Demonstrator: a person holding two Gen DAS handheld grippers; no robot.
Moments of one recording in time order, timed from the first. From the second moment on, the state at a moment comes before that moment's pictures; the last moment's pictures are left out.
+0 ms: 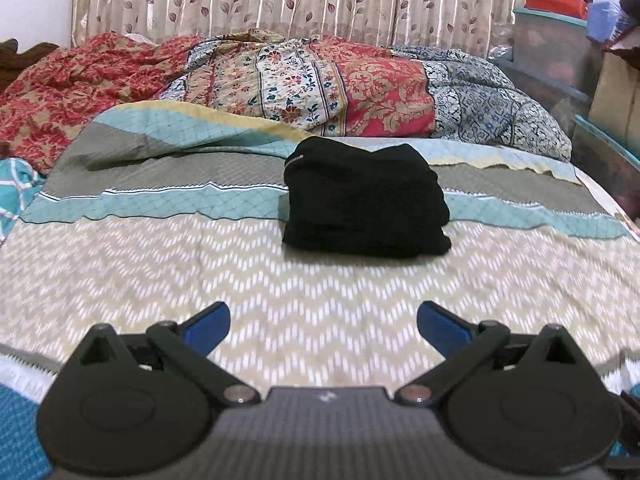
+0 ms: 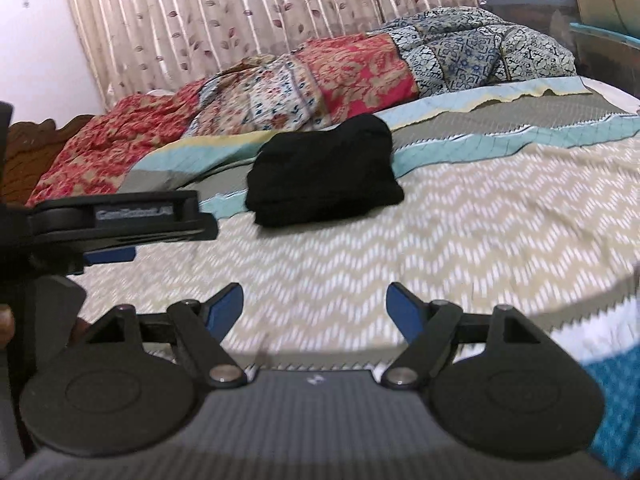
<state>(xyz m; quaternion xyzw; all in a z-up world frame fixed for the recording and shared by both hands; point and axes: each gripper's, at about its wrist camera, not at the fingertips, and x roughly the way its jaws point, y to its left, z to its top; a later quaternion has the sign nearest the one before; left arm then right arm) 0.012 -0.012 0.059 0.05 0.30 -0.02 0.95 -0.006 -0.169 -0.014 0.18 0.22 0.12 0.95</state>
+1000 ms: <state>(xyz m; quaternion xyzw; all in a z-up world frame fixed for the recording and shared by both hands) -0.042 -0.012 0.071 0.11 0.26 0.05 0.96 -0.049 -0.161 -0.019 0.20 0.25 0.13 0.94</state>
